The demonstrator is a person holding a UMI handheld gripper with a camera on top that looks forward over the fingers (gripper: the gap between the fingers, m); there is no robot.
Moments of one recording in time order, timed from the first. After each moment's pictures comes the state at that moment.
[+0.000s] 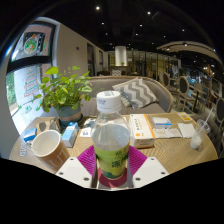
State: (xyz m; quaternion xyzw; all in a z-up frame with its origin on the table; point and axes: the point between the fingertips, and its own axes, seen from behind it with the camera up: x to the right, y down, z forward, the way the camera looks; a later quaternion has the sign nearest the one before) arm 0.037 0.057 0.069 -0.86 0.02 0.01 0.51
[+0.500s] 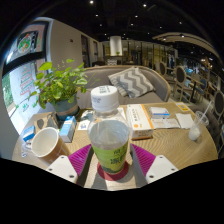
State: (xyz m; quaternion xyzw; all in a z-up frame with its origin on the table) arm 0.038 0.042 0.055 -0.89 0.05 0.01 0.46
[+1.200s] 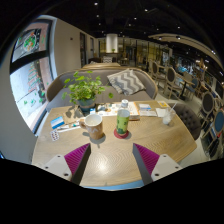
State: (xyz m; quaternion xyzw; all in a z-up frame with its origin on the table) arm -0.046 -0.198 0.220 -0.90 0.06 -0.03 0.42
